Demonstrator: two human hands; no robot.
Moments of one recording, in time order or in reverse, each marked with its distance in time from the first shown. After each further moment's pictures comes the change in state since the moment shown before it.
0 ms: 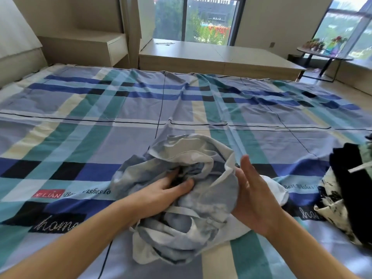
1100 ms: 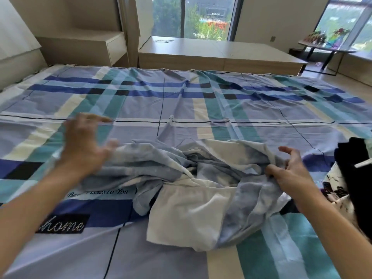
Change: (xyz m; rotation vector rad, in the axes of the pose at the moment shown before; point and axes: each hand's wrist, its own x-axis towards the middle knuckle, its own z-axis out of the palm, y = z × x) left_hand 0.007 -0.037 -0.134 0.669 0.890 0.240; right_hand -0.010 -0.047 -0.076 -0.974 0.957 -0.125
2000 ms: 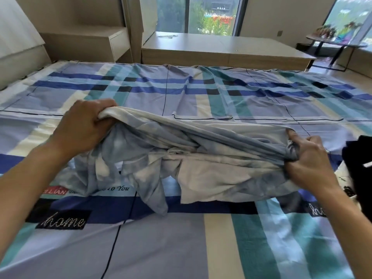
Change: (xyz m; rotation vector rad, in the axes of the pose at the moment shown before) left_hand 0.043 -0.003 -0.022 -0.092 -0.085 0.408; right_hand 0.022 -0.010 -0.024 -0.527 0.098 -0.343
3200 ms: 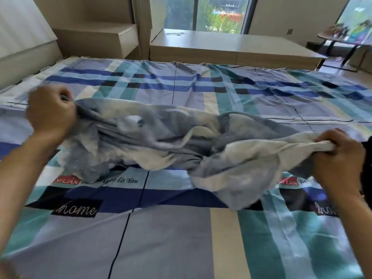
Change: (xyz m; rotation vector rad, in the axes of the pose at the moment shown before) left_hand -0.015 -0.072 -0.020 0.231 0.391 -0.616; right_hand 0.001 0.015 -0.004 0.257 0.392 -0.208
